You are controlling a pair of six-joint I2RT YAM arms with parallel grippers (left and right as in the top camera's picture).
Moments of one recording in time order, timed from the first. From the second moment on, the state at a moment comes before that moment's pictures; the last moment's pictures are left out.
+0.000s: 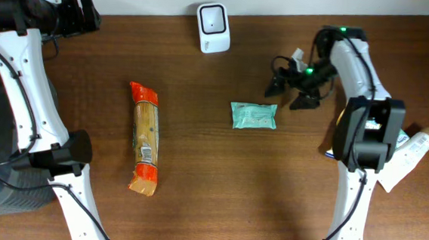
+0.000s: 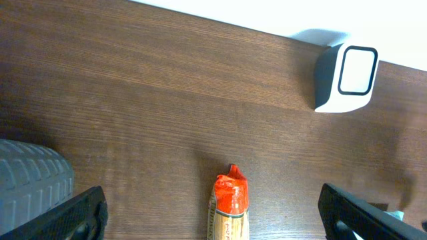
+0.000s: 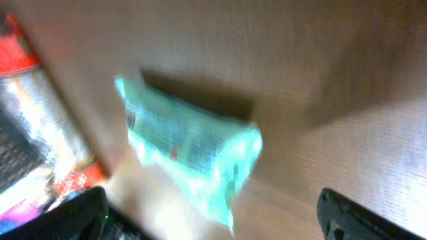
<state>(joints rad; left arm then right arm) 0.16 2.43 3.13 -1.69 0.22 -0.09 -0.07 2.44 2.13 -1.49 -0.63 -0.08</state>
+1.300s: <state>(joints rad) 0.16 2.43 3.13 -1.69 0.22 -0.09 0.44 1.89 1.81 -0.28 0.17 -0.46</state>
